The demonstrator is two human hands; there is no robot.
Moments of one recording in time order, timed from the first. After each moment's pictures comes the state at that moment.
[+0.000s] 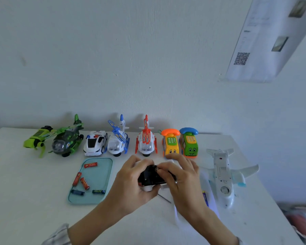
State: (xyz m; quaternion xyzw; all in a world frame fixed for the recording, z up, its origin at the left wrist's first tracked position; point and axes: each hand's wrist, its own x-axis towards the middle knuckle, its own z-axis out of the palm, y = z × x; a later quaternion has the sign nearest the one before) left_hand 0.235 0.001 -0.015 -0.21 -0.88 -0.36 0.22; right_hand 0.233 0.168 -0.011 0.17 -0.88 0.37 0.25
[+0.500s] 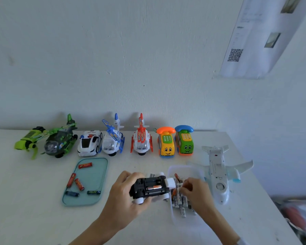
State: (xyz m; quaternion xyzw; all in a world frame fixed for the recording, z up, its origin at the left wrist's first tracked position) left_hand 0.250 0.001 -0.053 -0.16 -0.88 -0.41 0.19; right_hand 0.208 0.234 -0.080 -0.08 -0.93 0.34 -0.05
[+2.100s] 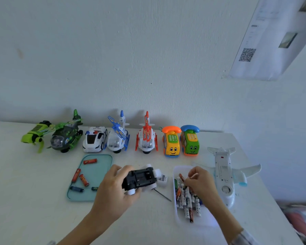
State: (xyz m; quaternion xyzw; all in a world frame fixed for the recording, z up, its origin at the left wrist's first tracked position) left_hand 0.243 -0.030 -0.057 -0.09 -0.91 -0.33 0.21; right_hand 0.187 0.227 -0.057 -0.13 -0.84 0.52 -0.07
